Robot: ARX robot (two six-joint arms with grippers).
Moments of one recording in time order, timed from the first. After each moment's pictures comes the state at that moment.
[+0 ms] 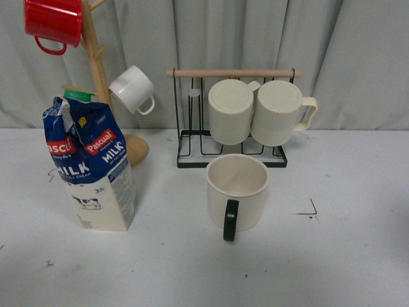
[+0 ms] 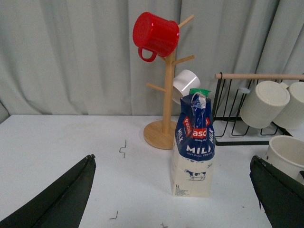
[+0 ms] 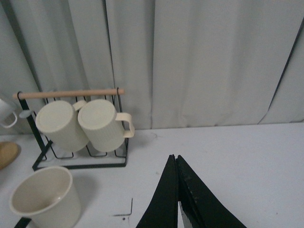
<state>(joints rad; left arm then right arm) 0.00 0.01 0.01 0.00 0.00 -0.01 0.15 0.97 0.19 0.78 0.16 0.01</state>
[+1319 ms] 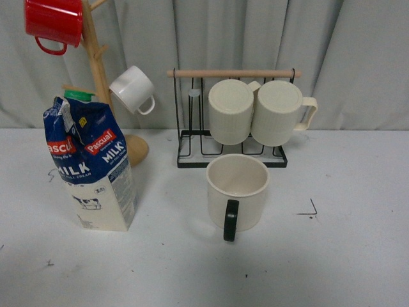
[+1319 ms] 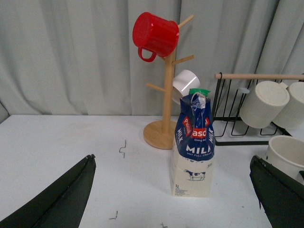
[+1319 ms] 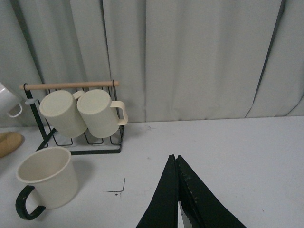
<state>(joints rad) 0.00 0.01 0.01 0.00 0.00 -0.01 0.00 0.37 0.01 0.37 0.00 0.00</state>
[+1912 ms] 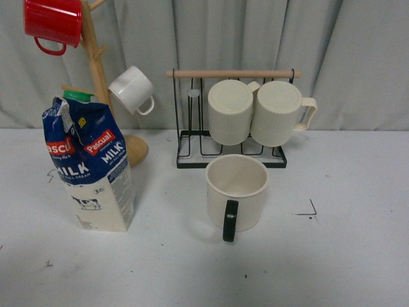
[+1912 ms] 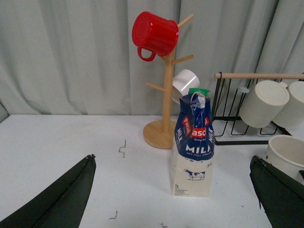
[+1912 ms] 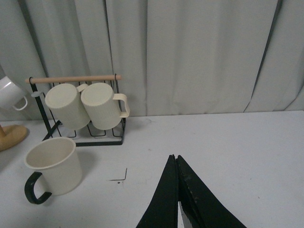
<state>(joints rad) 0.00 0.01 0.01 0.00 0.00 -0.01 0.00 0.00 0.01 -0.01 0.00 0.00</state>
